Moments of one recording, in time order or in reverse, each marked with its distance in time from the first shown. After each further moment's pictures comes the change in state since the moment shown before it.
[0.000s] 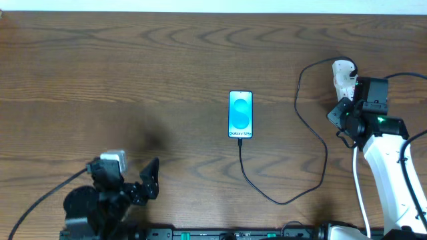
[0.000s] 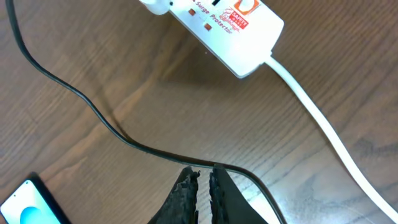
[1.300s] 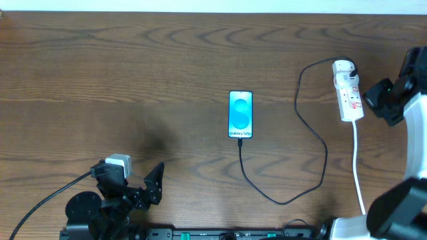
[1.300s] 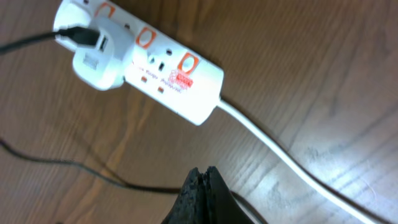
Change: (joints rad) left arm -0.079 -0.052 0.000 -0.004 -0.001 0.000; right arm -0.251 0.326 0.480 -0.348 -0.087 0.000
